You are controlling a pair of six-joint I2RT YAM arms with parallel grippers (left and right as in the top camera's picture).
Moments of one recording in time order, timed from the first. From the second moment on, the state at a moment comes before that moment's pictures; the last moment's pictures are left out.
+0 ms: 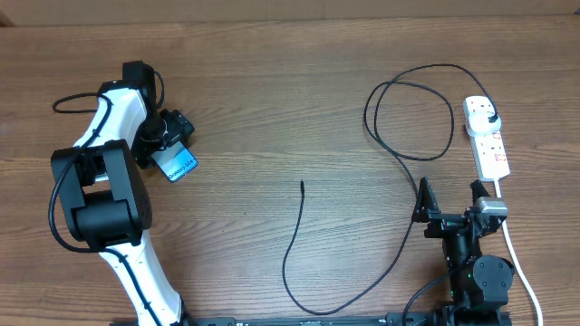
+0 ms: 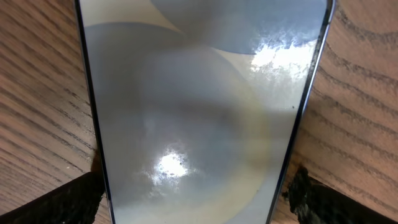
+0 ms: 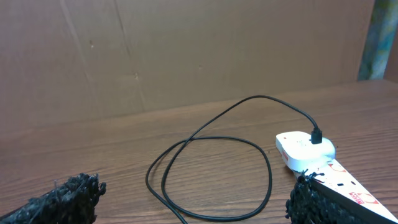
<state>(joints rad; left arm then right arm) 0.15 2.17 1.58 -0.94 -0.02 -0.61 -0.02 0.01 0.02 -0.03 -0.02 0.15</state>
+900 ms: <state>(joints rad) 0.15 2.17 1.58 -0.95 -0.02 -0.62 -0.02 0.01 0.02 -0.04 -0.02 0.15</state>
